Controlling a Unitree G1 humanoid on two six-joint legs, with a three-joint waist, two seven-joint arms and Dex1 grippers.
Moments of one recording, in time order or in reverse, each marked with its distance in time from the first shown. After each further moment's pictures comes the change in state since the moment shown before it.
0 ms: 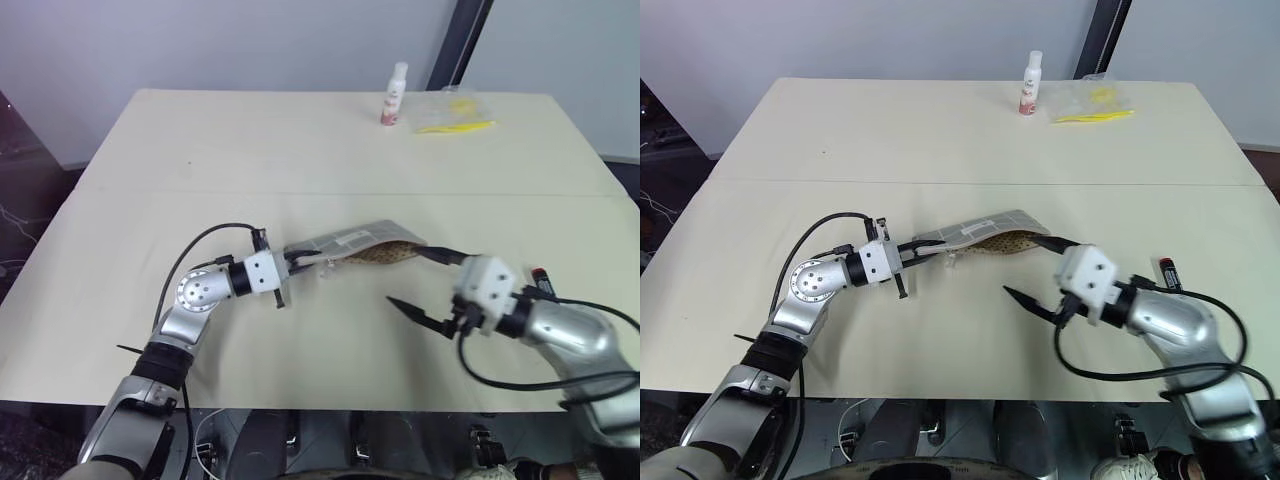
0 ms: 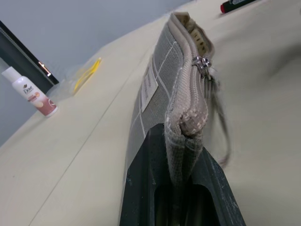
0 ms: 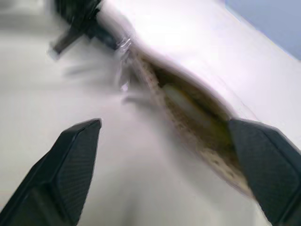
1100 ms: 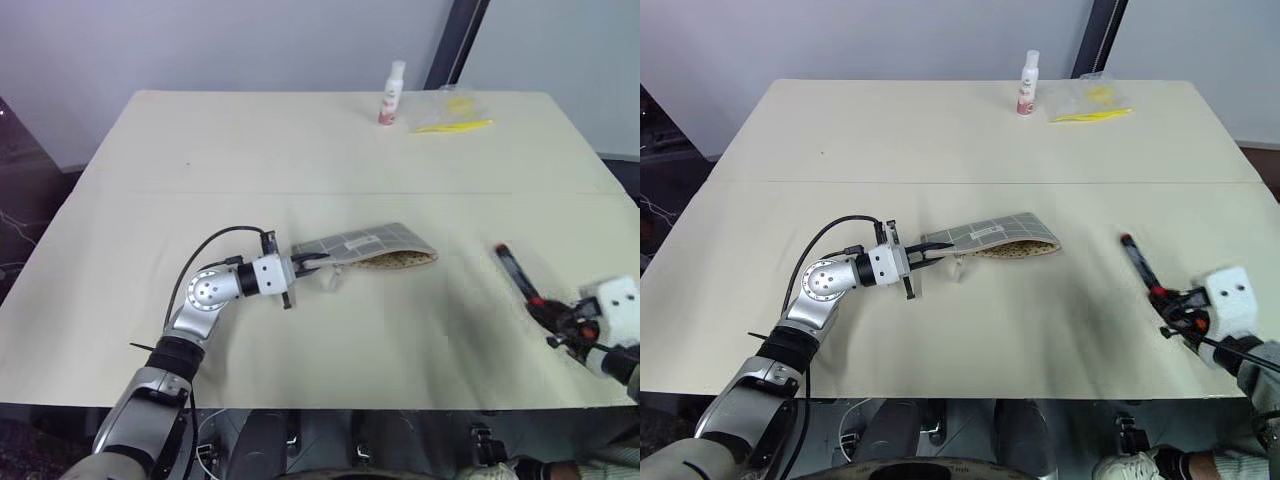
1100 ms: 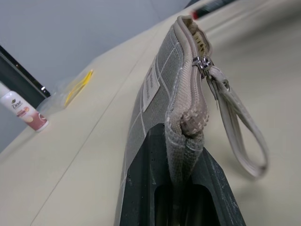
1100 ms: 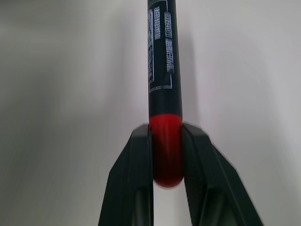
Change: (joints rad) left arm -0.054 -0.050 -0.009 0.135 0.019 -0.117 -0.028; right arm 0.209 -0.021 -0.356 0.103 0.048 0.188 -0.019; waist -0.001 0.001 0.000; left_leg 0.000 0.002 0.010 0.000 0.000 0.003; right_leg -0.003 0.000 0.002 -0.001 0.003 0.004
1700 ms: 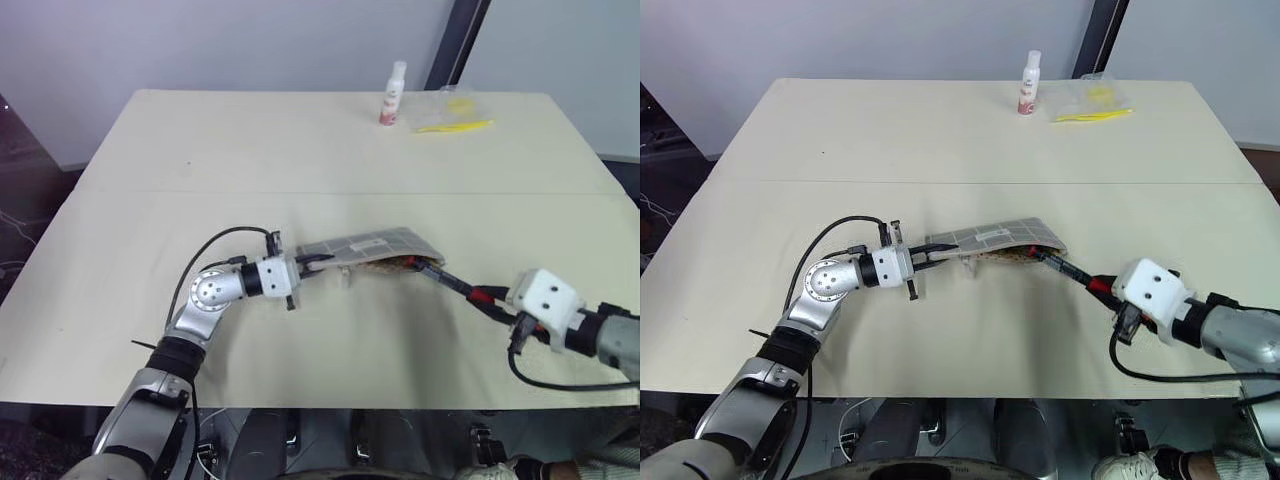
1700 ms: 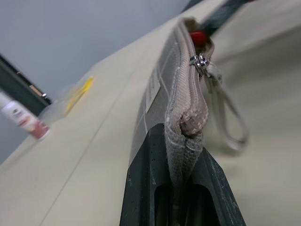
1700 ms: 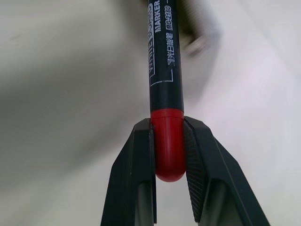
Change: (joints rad) left arm 0.007 0.005 -0.034 -0.064 0.023 0.008 0.001; right arm -0.094 -0.151 0.249 0.023 -0.229 -0.254 0.117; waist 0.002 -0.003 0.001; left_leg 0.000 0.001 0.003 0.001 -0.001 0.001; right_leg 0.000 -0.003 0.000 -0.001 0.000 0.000
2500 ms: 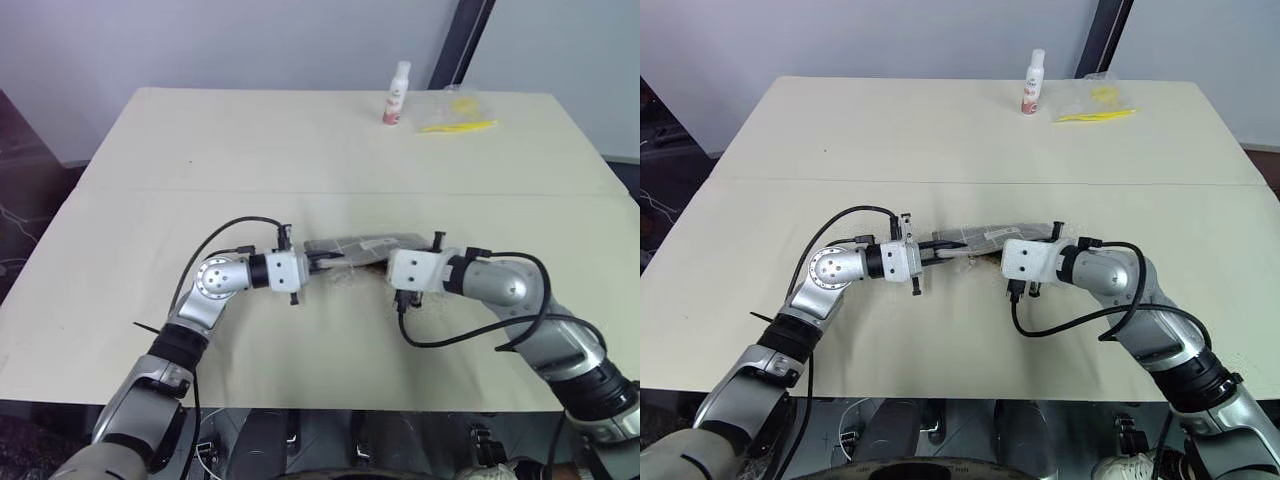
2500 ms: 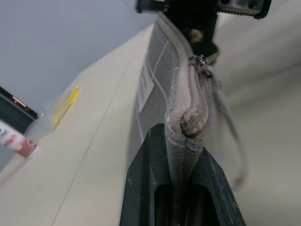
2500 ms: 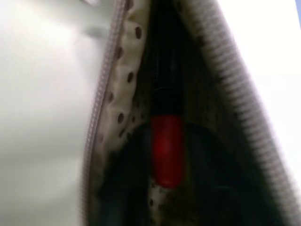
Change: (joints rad) left arm -0.065 0.012 -0.031 -0.018 -0.004 0.066 -0.032; right arm -0.536 0.094 0.610 0.115 -0.468 -0.050 -0.095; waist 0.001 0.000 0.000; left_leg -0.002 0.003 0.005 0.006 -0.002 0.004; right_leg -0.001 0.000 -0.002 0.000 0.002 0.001
